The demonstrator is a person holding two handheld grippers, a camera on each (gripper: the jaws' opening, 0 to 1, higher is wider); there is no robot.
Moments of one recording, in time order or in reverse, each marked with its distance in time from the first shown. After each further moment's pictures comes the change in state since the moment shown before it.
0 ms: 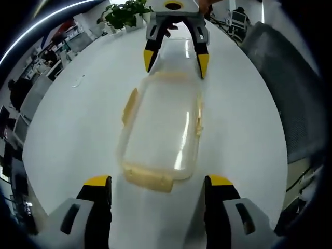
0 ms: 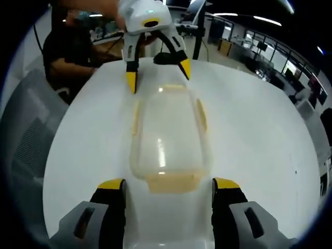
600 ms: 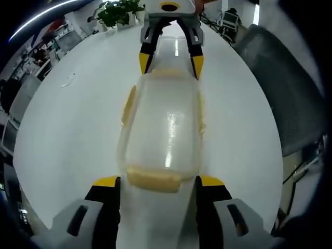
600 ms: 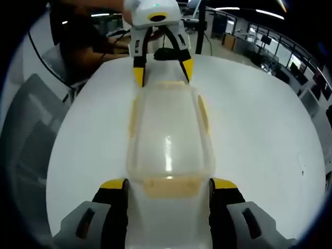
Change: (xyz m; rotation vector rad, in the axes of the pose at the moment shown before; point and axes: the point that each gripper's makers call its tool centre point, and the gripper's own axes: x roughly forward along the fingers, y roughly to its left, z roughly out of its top) left arm 0.006 0.005 -0.001 0.042 0.004 -0.126; right arm 0.008 -0.003 0.003 0.031 0.023 0.058
